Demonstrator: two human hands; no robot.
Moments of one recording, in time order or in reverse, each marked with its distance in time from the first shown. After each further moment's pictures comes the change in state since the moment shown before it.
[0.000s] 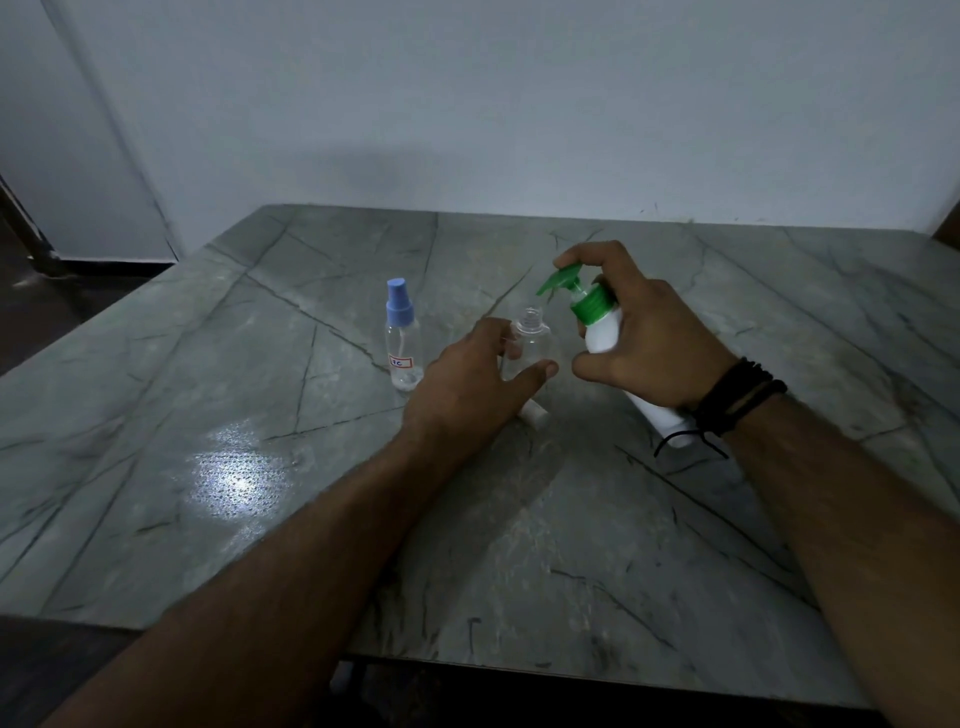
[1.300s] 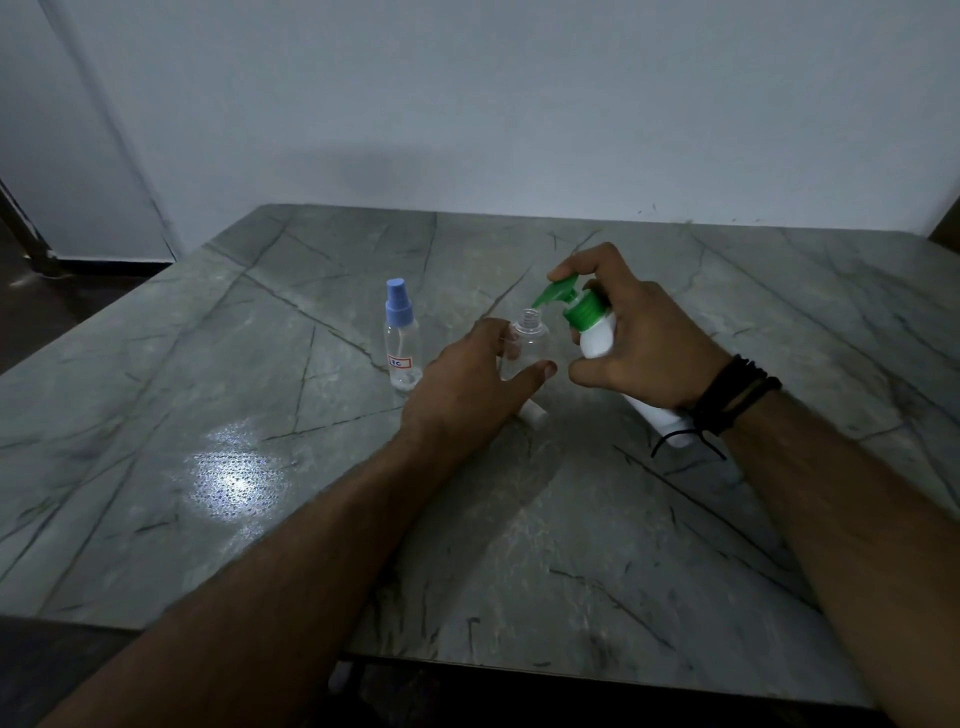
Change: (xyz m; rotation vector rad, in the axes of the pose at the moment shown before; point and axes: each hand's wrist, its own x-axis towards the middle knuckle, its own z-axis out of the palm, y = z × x) left_hand 0.000 0.004 -0.001 0.009 -0.030 -0.028; right_hand 0.001 -0.003 0.001 0.014 -0.058 0.003
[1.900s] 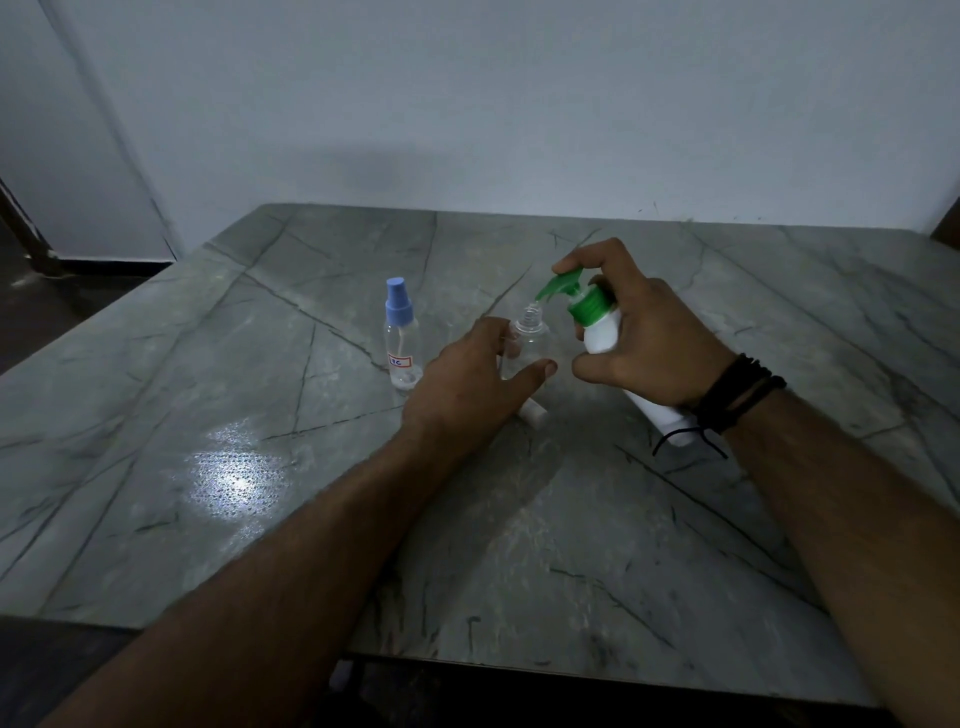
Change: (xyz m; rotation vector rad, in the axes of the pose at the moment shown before) left_hand 0.002 0.001 0.001 0.001 -0.006 -0.004; right_hand 0.000 0.002 -0.002 -0.002 0.034 0.002
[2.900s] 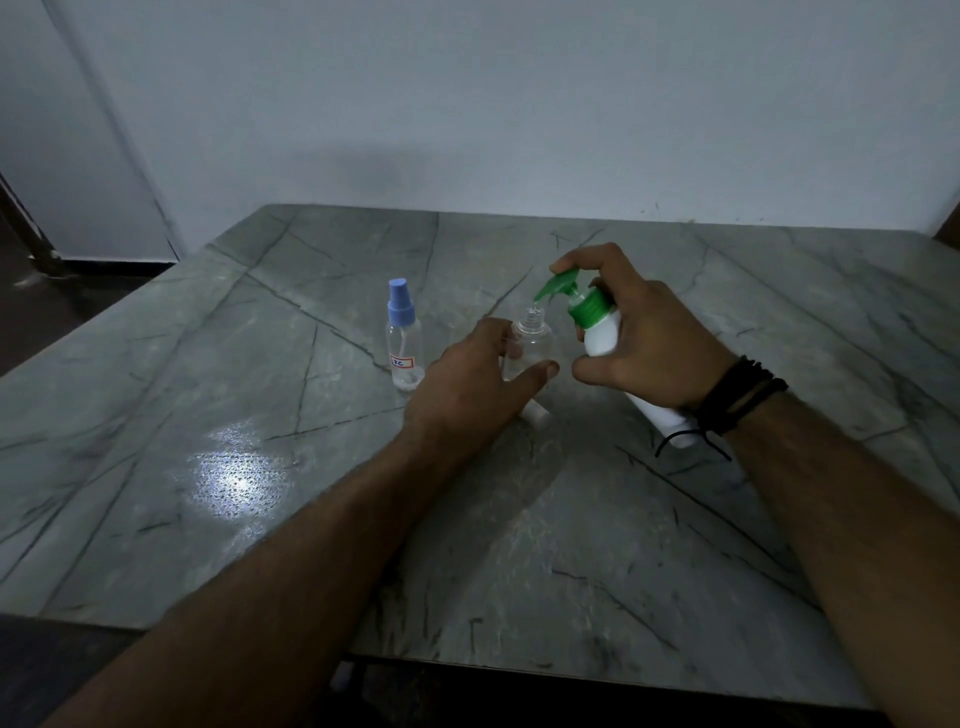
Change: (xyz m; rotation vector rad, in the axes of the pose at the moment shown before) left_hand -0.001 -0.003 0.000 -0.007 0.011 0.011; right_hand 0.000 -0.002 0.002 -0.022 -0.012 0.005
